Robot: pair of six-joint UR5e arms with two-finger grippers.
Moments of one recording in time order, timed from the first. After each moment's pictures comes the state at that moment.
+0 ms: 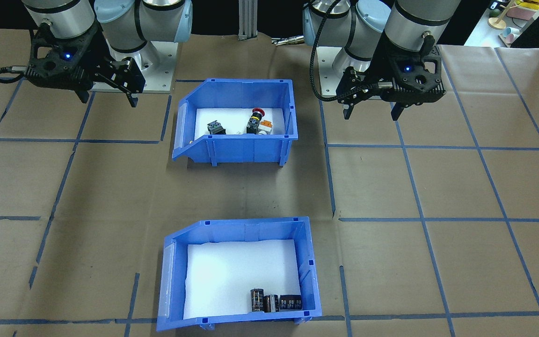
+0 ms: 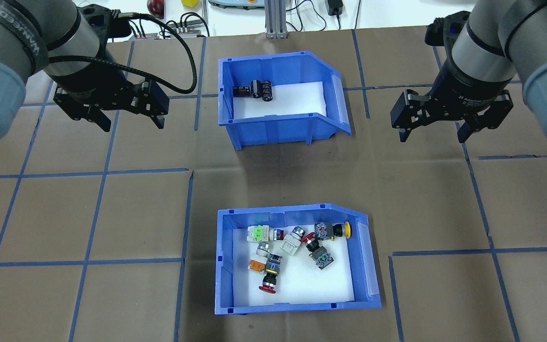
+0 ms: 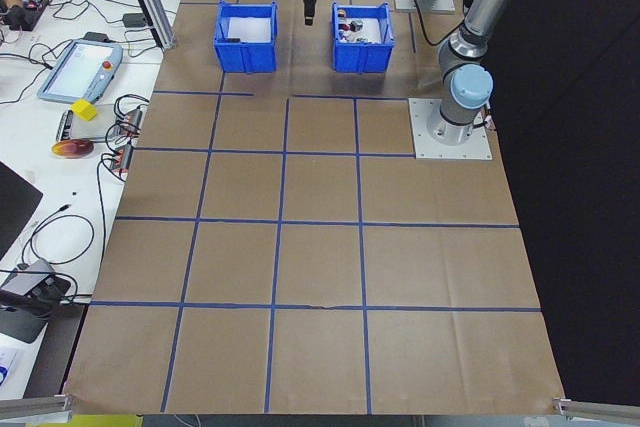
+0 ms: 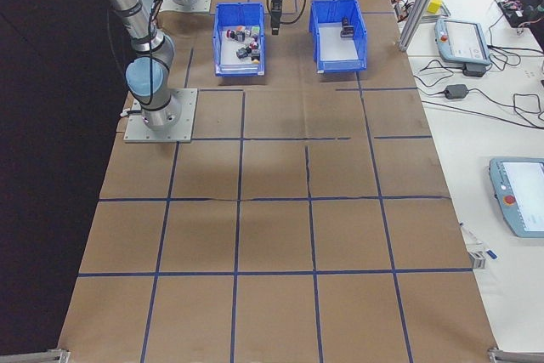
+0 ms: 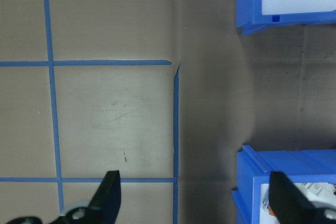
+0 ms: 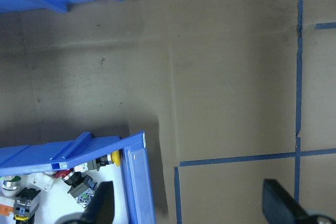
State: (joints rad) left arm -1.58 -1.52 -1.63 -1.53 1.56 -0.01; right arm 1.55 -1.69 1.70 -1.58 -1.58 0.06
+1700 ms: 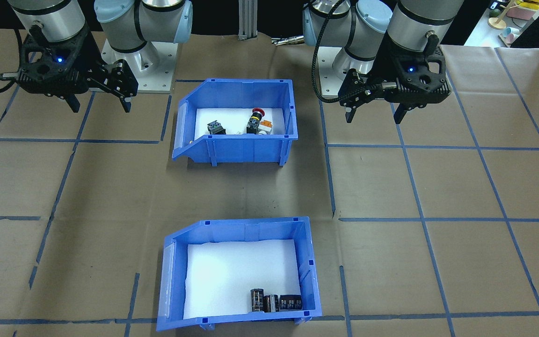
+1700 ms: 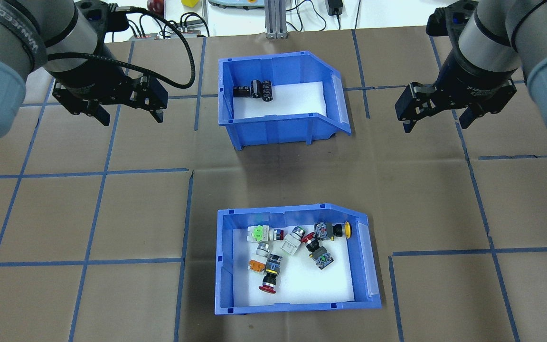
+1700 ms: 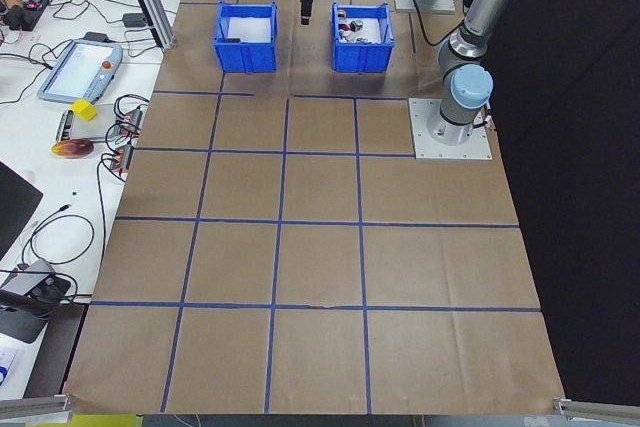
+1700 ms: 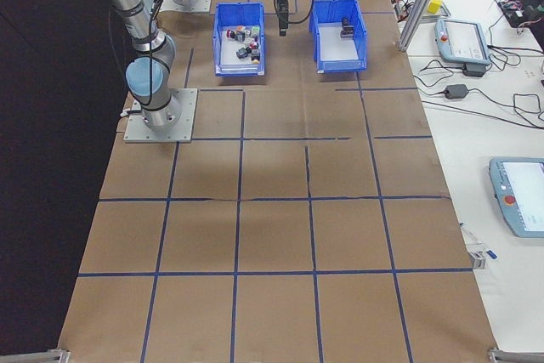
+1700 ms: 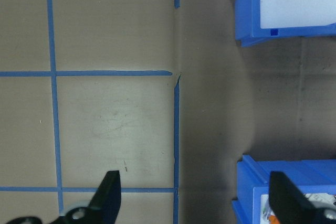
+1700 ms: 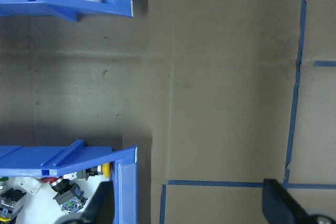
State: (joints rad) left arm -1.57 -1.52 -1.62 -1.50 1.56 -0.01; right arm 1.53 -1.66 1.69 -1.63 -1.57 -0.13
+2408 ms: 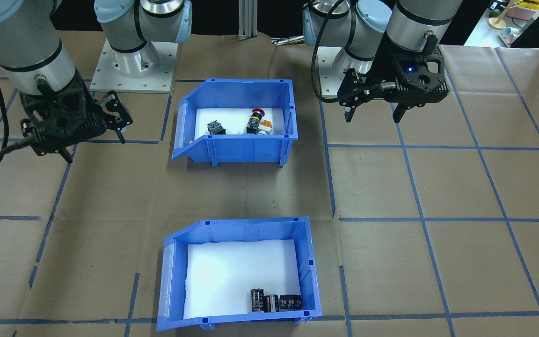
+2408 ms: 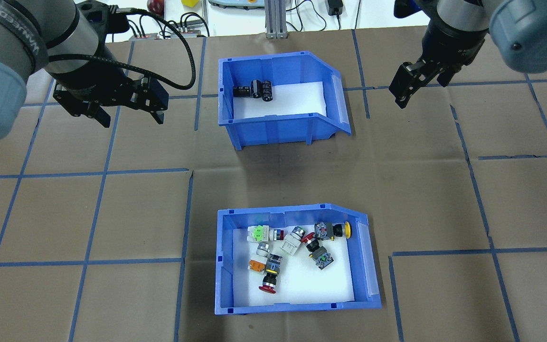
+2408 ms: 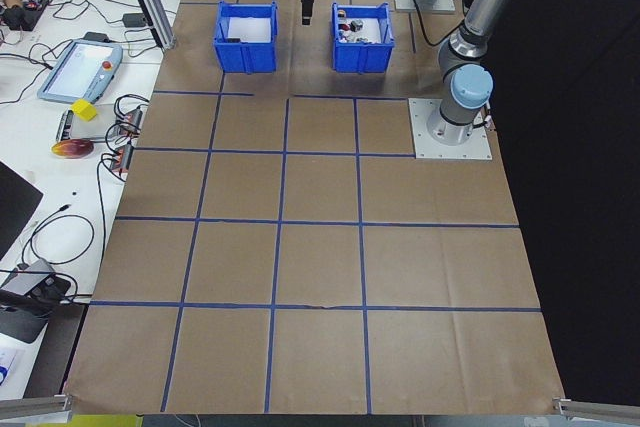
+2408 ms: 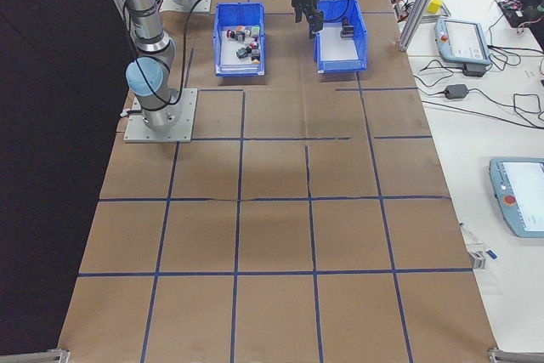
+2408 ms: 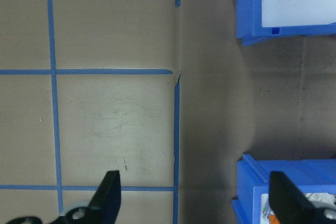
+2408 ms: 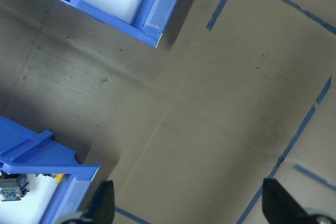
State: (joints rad) left arm -1.58 -1.52 -1.63 -1.50 1.56 -0.03; right arm 1.55 -1.44 1.50 -1.65 -1.58 -0.62
